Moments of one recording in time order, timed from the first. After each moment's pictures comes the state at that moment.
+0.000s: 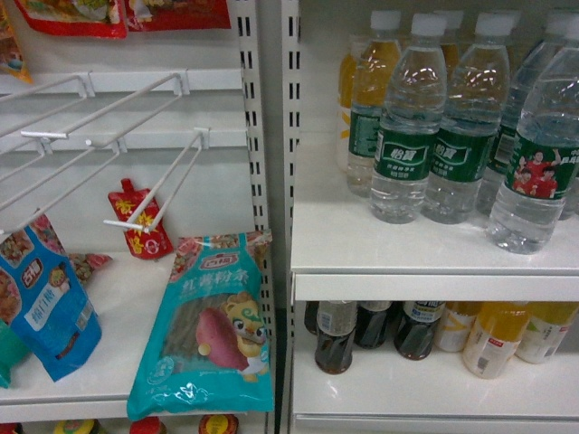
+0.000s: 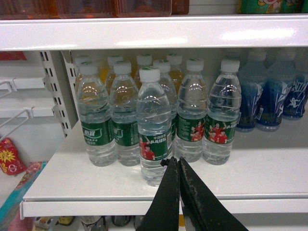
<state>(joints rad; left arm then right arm) 0.00 0.01 0.01 0.00 0.00 0.00 0.00 0.56 0.23 0.33 0.00 0.01</state>
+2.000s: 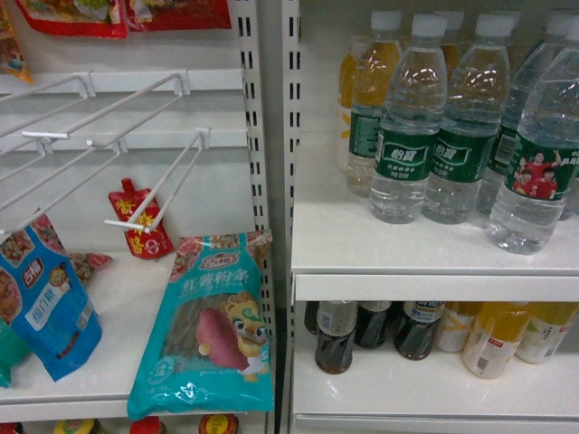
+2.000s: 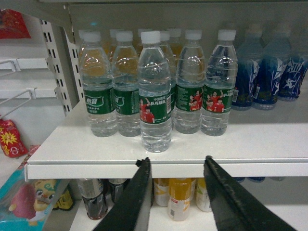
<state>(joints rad) 0.00 0.01 0.01 0.00 0.00 0.00 0.00 0.00 0.01 0.00 0.00 0.00</state>
